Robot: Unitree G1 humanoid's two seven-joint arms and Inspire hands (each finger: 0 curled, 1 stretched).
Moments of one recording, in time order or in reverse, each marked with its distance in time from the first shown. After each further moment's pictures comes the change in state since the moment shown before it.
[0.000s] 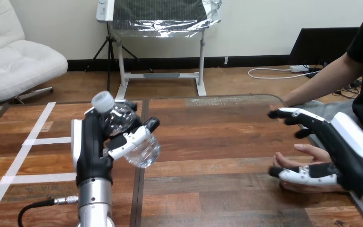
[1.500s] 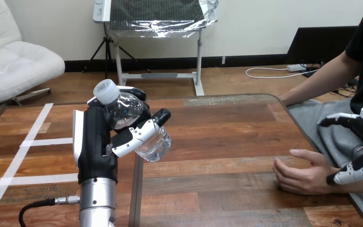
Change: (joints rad) left arm 0.090 -0.043 -0.042 -0.194 -0.002 -0.002 -0.054; right arm -0.128 -0.277 0.039 -0.067 -0.282 0.425 0.277
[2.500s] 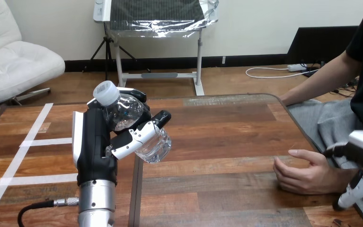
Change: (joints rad) left arm 0.014 0.000 -0.001 -0.022 -0.012 0.000 -0.016; right arm -0.150 -0.033 0.206 0.271 -0.078 -0.001 0.099
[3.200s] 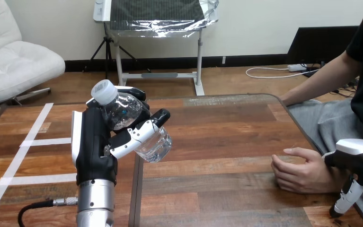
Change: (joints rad) left arm 0.000 0.000 0.005 -0.004 -0.031 0.000 -0.021; right arm -0.133 0.000 0.123 0.210 -0.038 -0.106 -0.003
